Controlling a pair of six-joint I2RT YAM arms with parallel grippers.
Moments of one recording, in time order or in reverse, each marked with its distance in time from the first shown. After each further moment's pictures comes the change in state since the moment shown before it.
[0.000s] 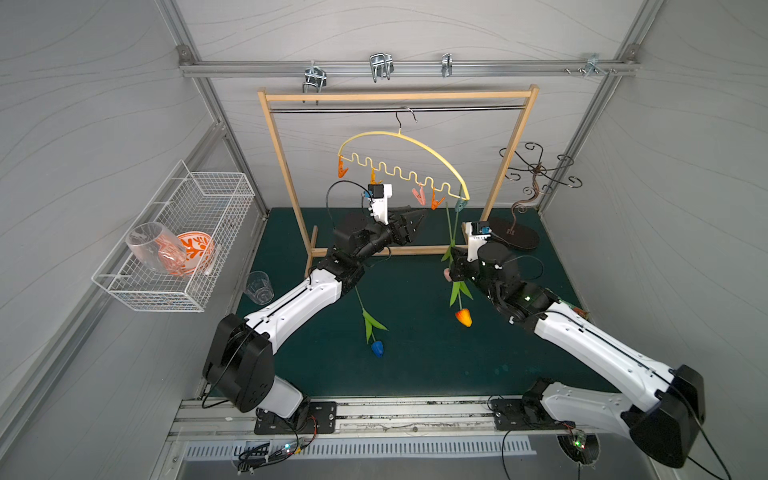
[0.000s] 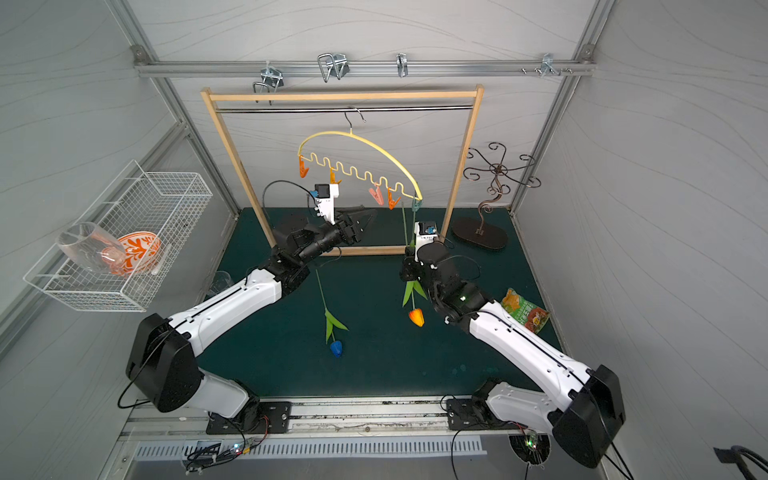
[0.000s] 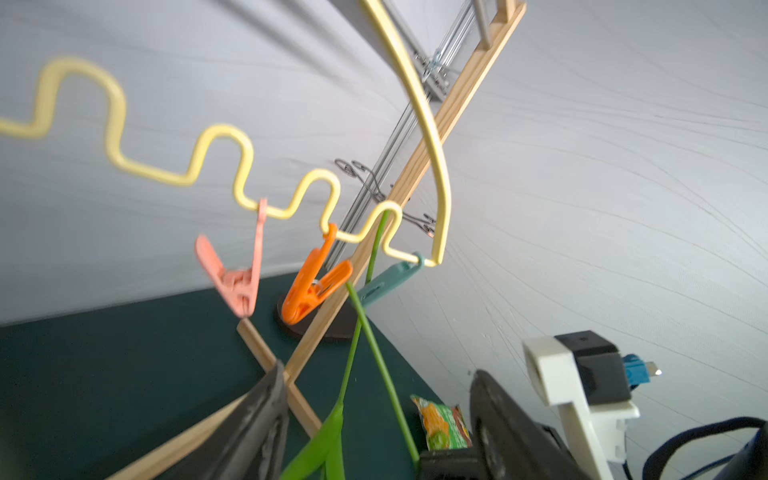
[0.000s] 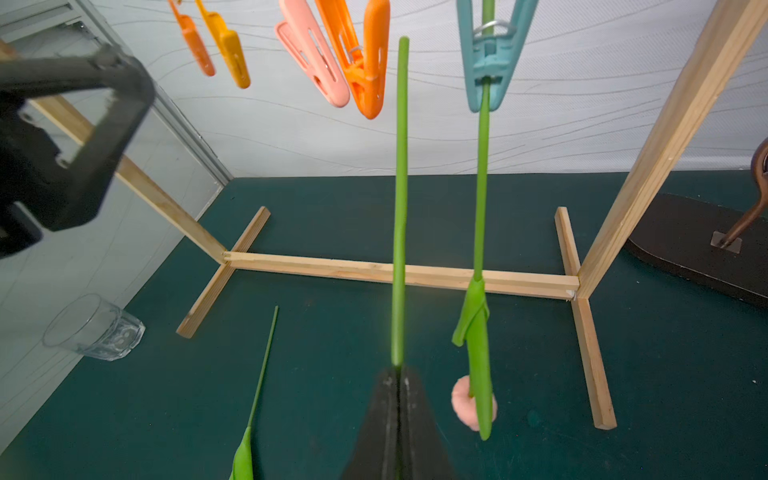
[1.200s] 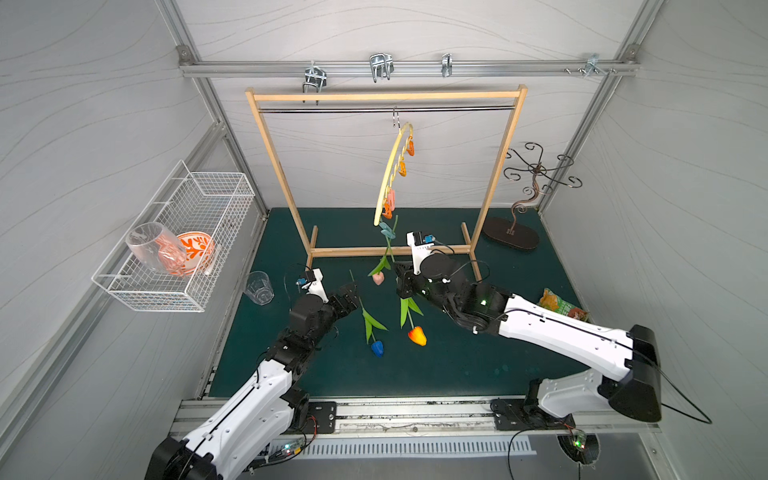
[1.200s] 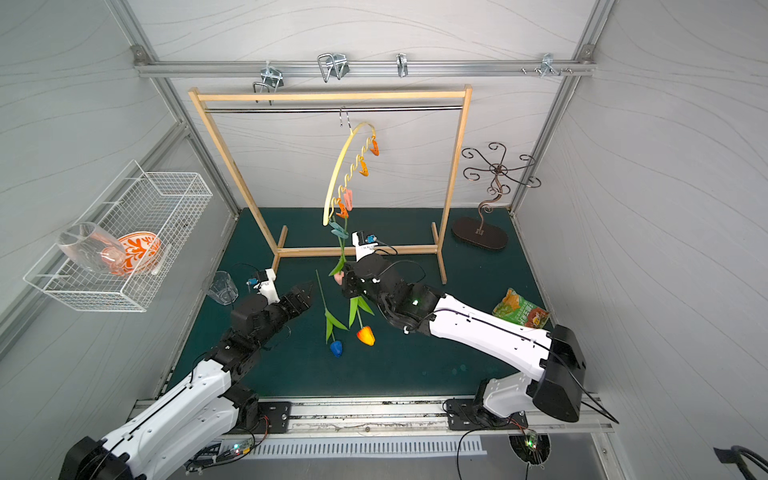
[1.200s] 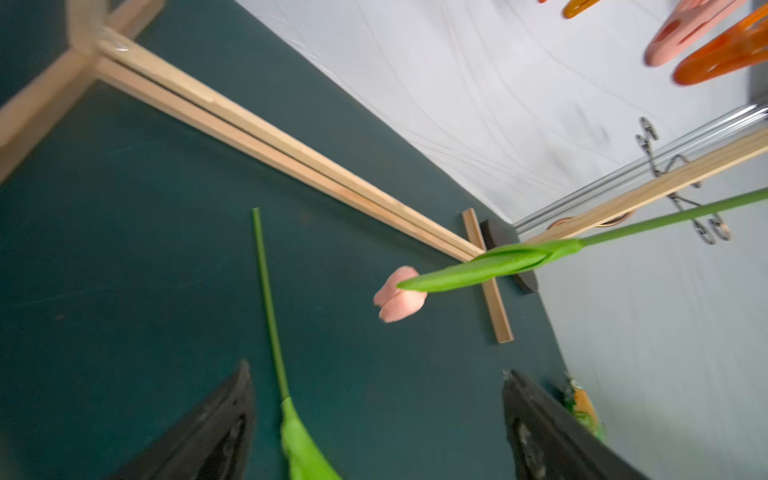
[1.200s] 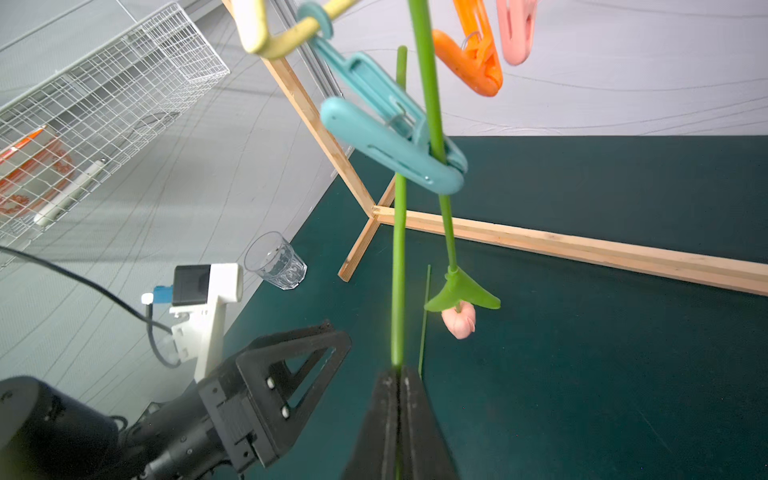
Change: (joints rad) left arm 0.167 -0.708 -0.863 -0.236 -0.344 -0.232; right arm 0.378 0.191 0.216 -0.035 0.068 0.175
